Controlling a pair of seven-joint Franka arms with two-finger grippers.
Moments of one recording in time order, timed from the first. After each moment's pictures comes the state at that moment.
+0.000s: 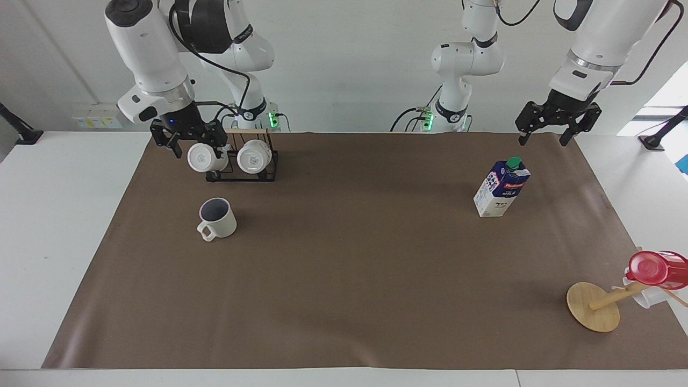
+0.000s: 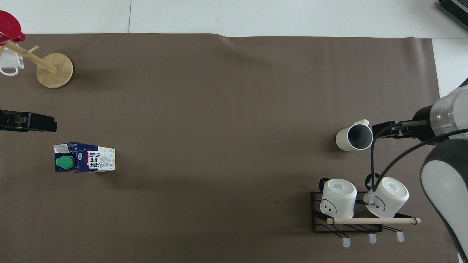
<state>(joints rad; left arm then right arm) -0.08 -0.11 0.01 -1.68 0.01 1.63 0.02 0.08 -0.09 -0.03 -1.86 -0.02 1.77 0.06</state>
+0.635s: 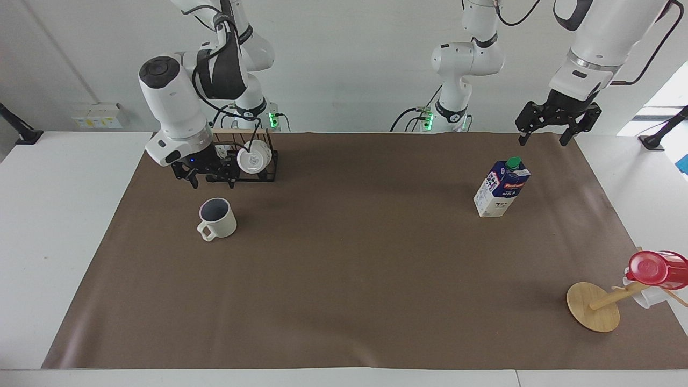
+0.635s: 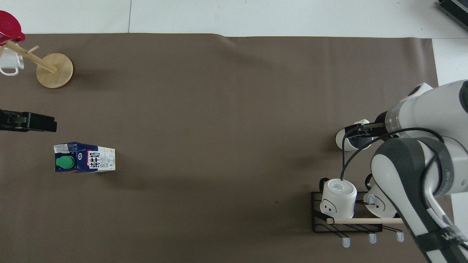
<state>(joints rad) -0.08 -0.11 0.01 -1.68 0.01 1.63 0.02 0.10 0.00 -0.03 -2.01 -0.02 2.02 0.06</state>
